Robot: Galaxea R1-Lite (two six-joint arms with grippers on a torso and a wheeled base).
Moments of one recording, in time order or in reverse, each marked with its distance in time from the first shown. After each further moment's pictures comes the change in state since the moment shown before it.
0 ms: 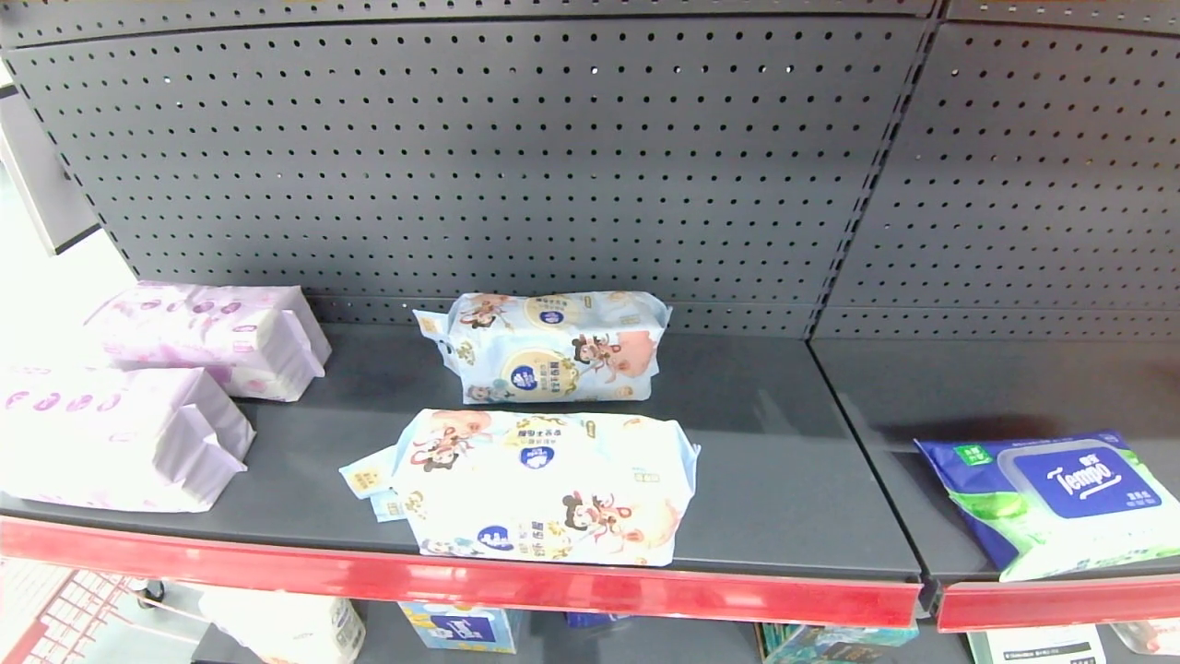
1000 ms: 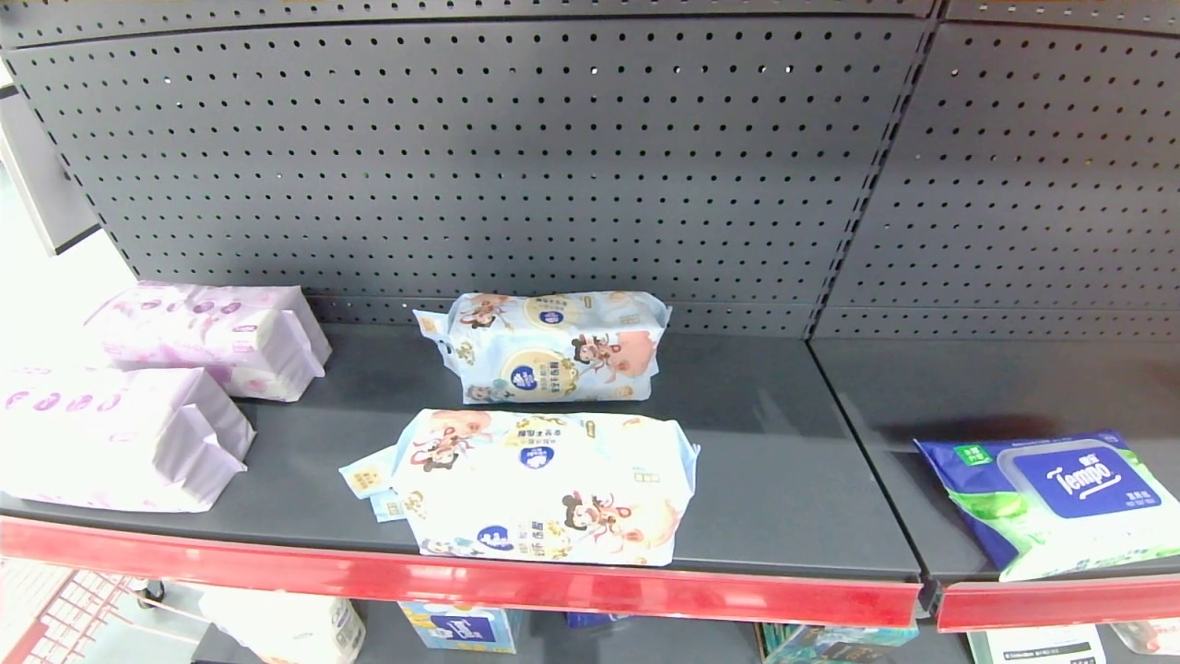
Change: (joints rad) left arm 0.000 -0.001 0.000 0.000 0.000 0.001; right arm 0.065 -0.088 0.000 -0.002 -0.028 0.002
